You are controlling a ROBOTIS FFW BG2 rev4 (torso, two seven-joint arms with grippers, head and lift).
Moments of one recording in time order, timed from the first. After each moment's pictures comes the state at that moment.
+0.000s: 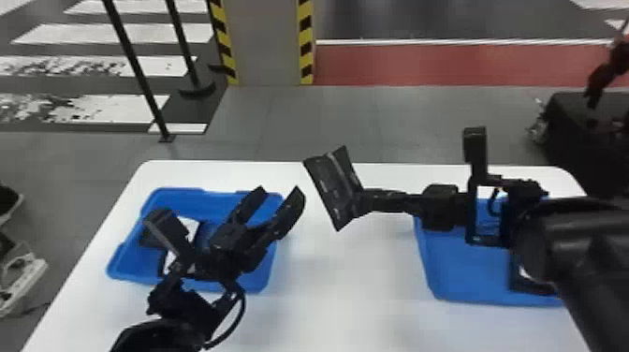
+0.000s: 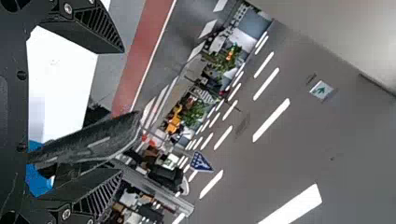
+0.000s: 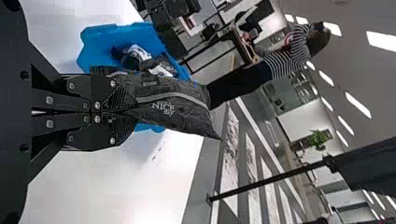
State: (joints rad) left arm 0.18 0.01 0.03 -1.71 0.52 0.13 -0.55; right arm -0.31 -0.20 0.15 -1.46 -0.24 0.69 1.00
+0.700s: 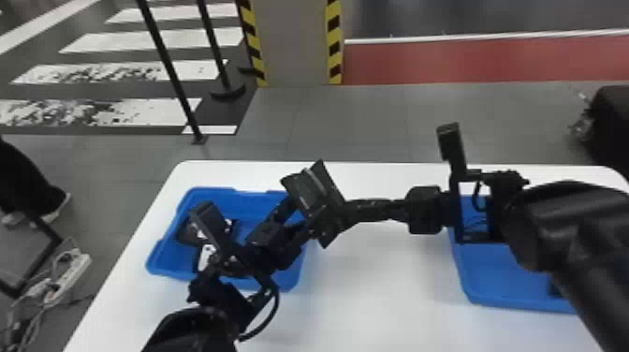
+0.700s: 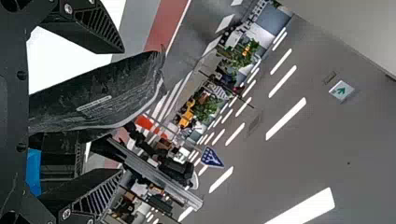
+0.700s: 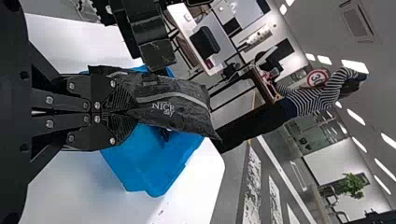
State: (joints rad) left arm 0.16 0.00 0.05 -1.71 0.53 0.22 -0.56; right arm -0.41 -0.17 0.34 -1.38 -0.30 0.72 1.02
